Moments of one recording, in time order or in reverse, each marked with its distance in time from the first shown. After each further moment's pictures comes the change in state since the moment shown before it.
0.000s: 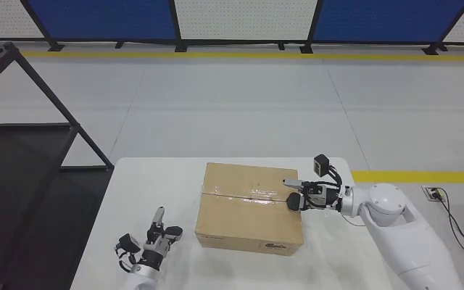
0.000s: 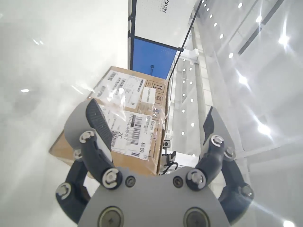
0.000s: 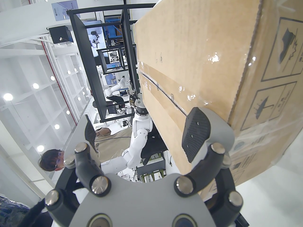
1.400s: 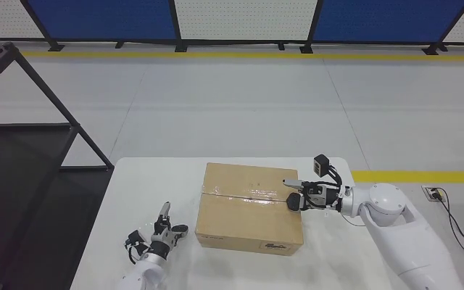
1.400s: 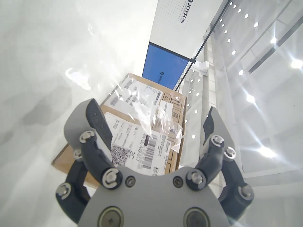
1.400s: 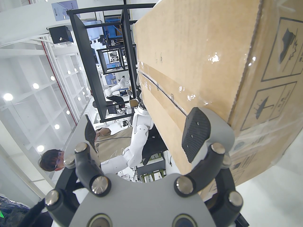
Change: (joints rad) left arm -0.075 -0.050 -0.004 0.070 -0.085 0.135 0.008; right arm 0.000 0.000 0.000 0.000 0.000 0.000 0.000
